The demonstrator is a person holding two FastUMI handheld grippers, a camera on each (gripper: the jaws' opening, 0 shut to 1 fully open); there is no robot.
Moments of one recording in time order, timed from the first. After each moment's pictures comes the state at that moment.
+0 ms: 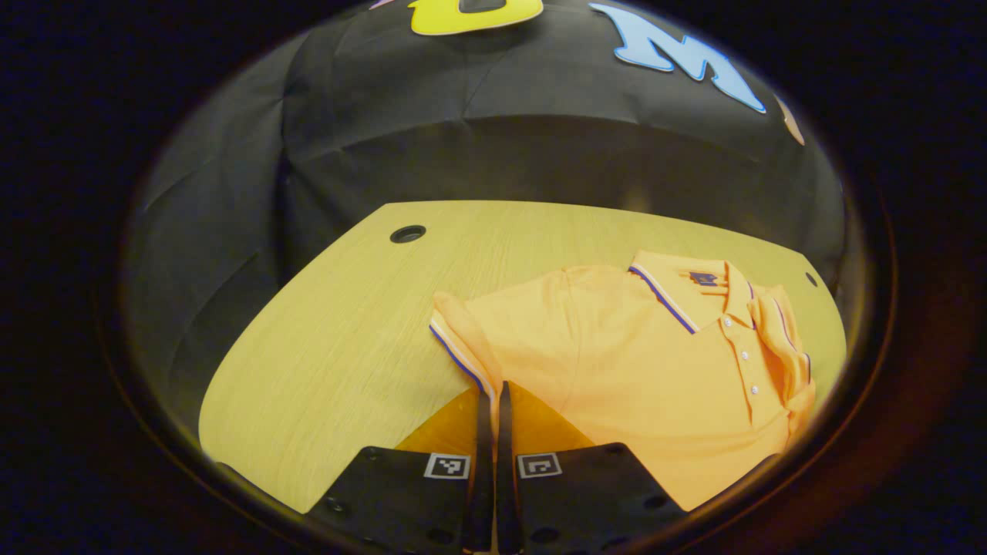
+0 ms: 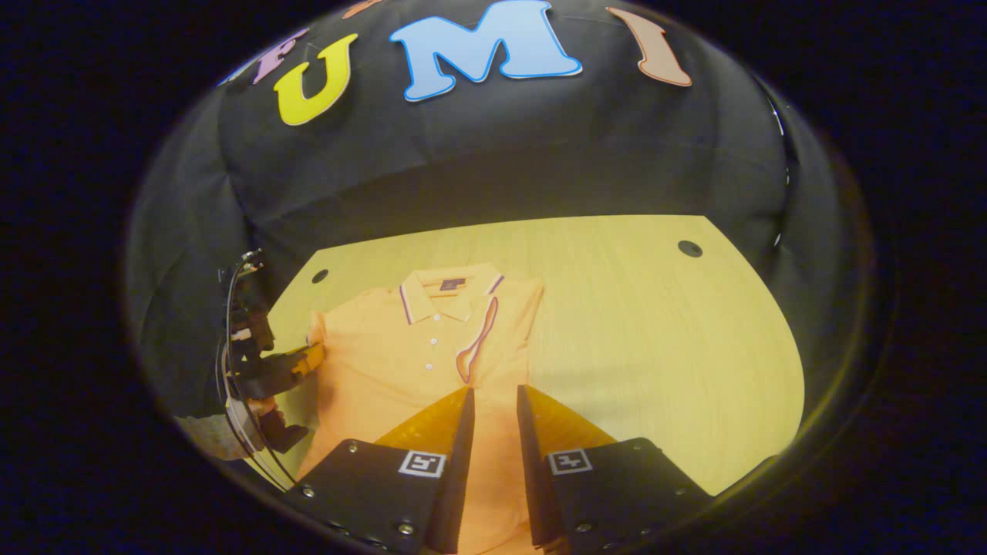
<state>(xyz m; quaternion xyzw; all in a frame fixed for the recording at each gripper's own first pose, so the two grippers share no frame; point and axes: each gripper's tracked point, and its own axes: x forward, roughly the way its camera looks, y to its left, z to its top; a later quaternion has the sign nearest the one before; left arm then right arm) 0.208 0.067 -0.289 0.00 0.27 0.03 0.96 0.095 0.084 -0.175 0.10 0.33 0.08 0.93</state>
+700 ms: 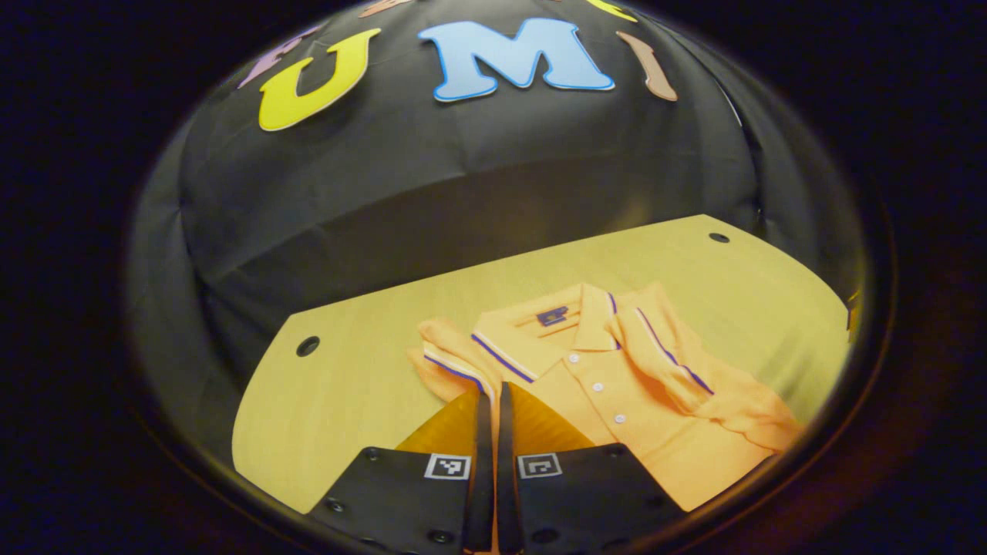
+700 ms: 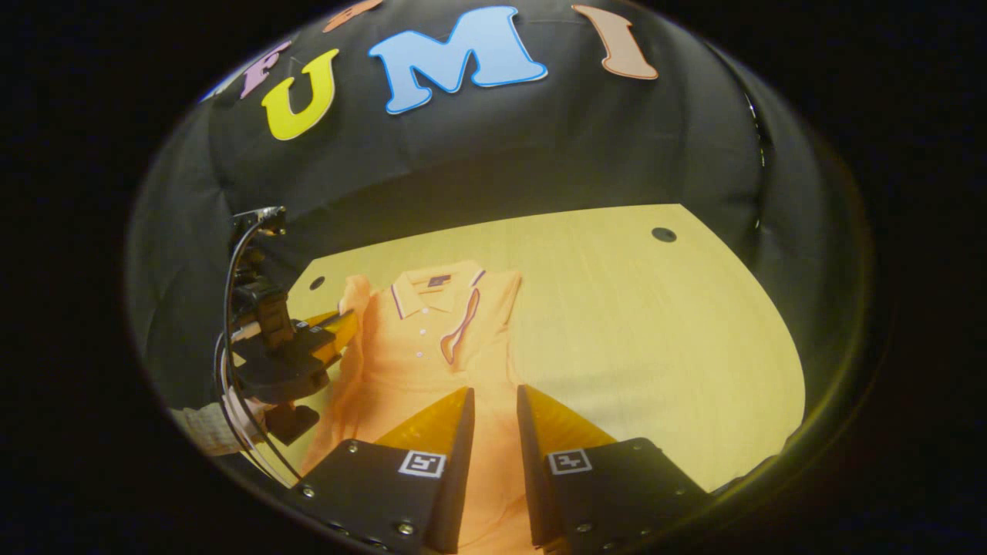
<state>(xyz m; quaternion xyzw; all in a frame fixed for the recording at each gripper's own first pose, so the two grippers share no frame) 0.188 -0.093 -0.231 0.12 0.19 -0.15 0.96 0.056 0.057 -0.175 0.12 0.33 0.06 0.94</state>
